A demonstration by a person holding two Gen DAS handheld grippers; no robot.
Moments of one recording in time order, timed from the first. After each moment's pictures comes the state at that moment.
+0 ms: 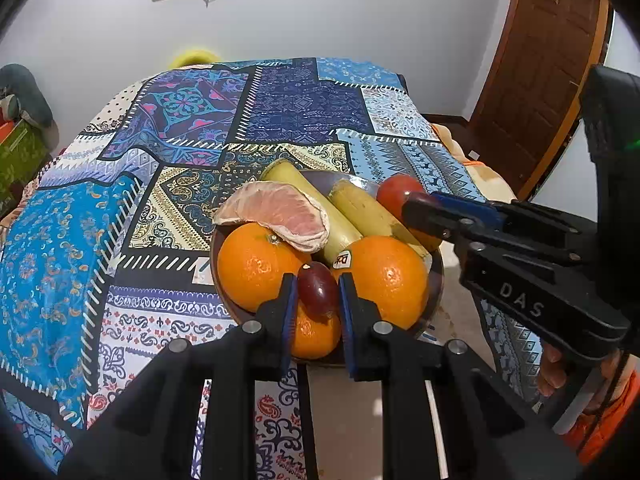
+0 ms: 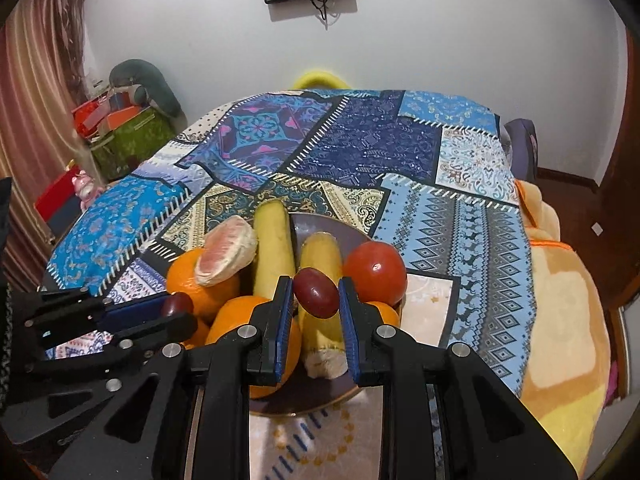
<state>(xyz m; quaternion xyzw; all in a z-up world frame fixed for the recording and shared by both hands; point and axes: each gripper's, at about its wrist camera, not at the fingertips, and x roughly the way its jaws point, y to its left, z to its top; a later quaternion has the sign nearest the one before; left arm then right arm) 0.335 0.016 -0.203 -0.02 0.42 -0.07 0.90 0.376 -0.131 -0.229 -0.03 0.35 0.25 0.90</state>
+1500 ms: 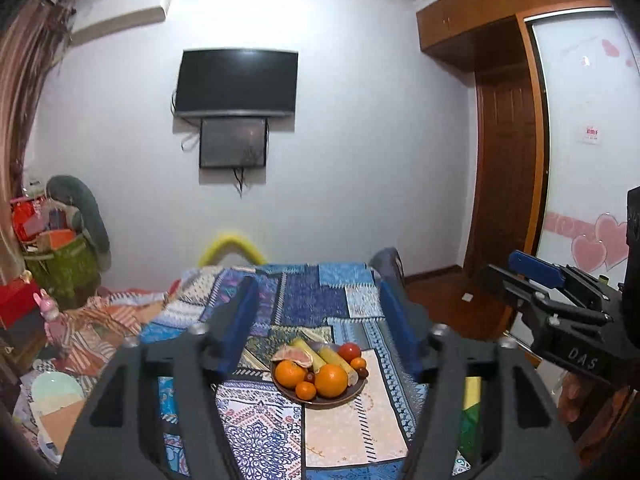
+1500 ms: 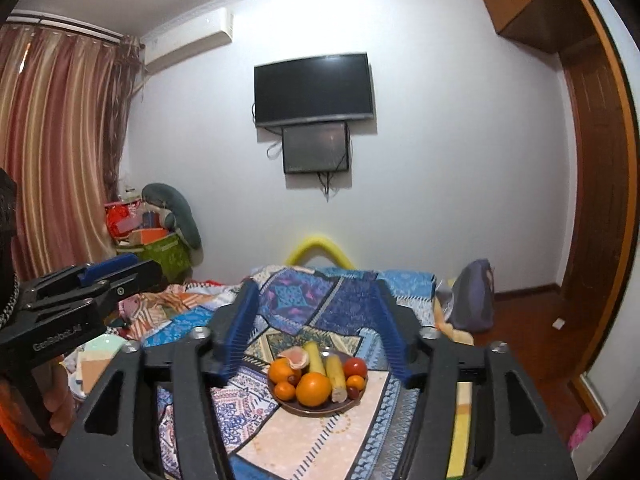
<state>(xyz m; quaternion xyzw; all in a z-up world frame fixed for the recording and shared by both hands) 0.076 0.008 0.032 -0.01 0.10 -0.03 0.99 0.136 -0.193 -0.041 -0.01 0.07 0.23 0.97</state>
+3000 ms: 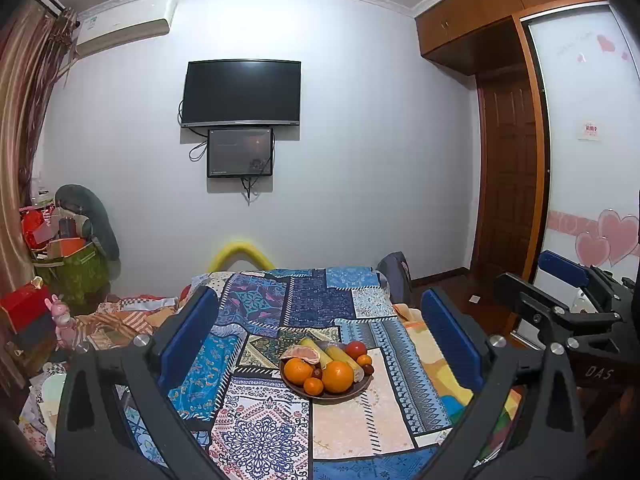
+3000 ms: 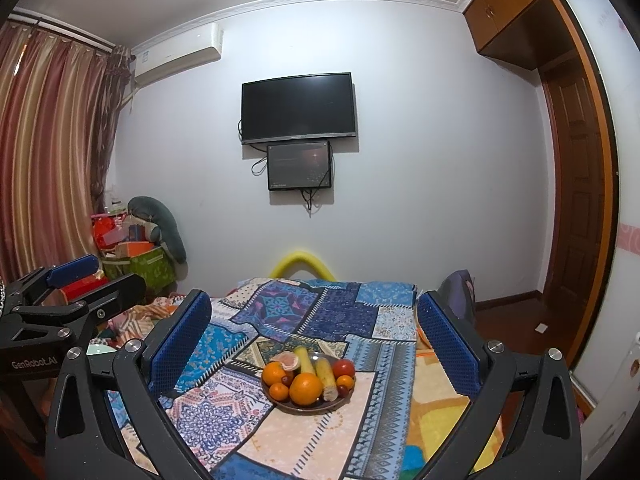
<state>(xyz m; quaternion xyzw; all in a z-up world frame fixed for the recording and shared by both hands) 0.049 0.004 0.031 0.00 0.09 -0.02 1.00 0.102 -0.201 -0.047 0.00 0.04 0.20 0.98</state>
